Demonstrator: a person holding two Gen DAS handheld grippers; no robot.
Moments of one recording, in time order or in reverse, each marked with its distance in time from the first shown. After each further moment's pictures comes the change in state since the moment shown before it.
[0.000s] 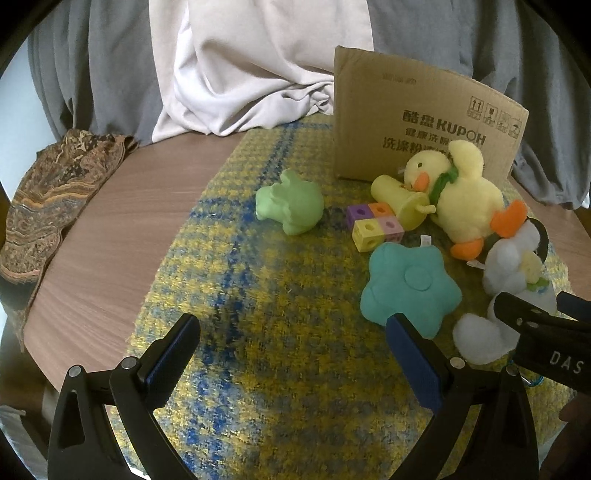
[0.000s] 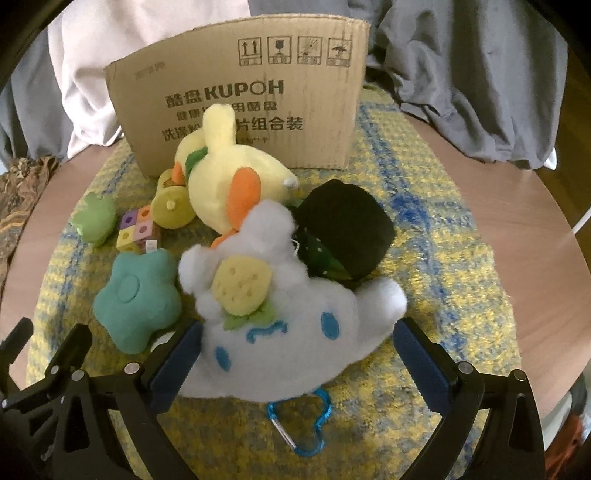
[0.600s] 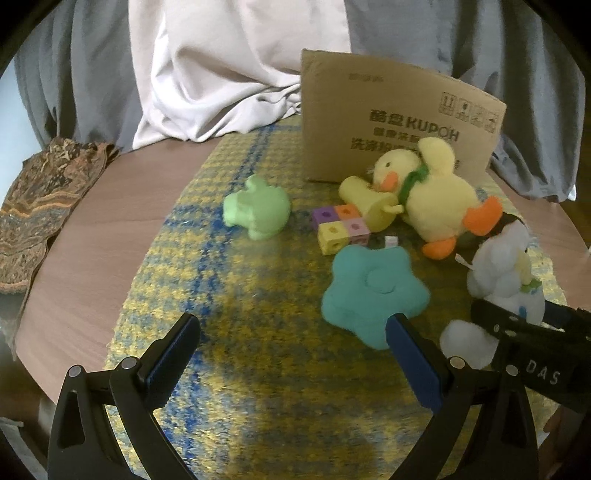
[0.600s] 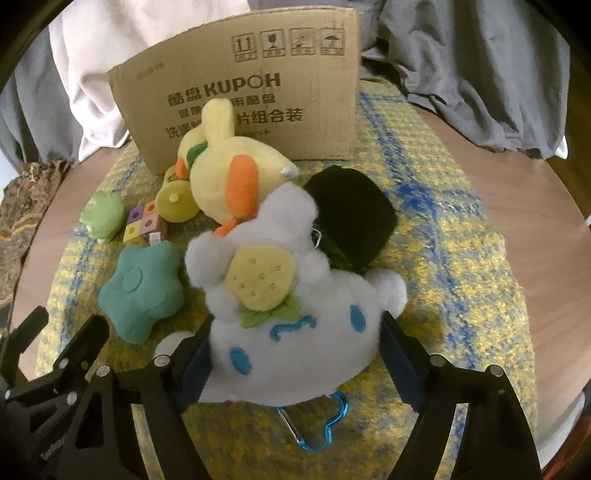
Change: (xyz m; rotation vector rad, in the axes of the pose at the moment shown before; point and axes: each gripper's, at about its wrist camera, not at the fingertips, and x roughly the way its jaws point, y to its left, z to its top) left arm -0.007 -0.021 0.004 0.036 -0.004 -0.065; right arm -0.003 -0.012 -0.011 0.025 0.001 0.074
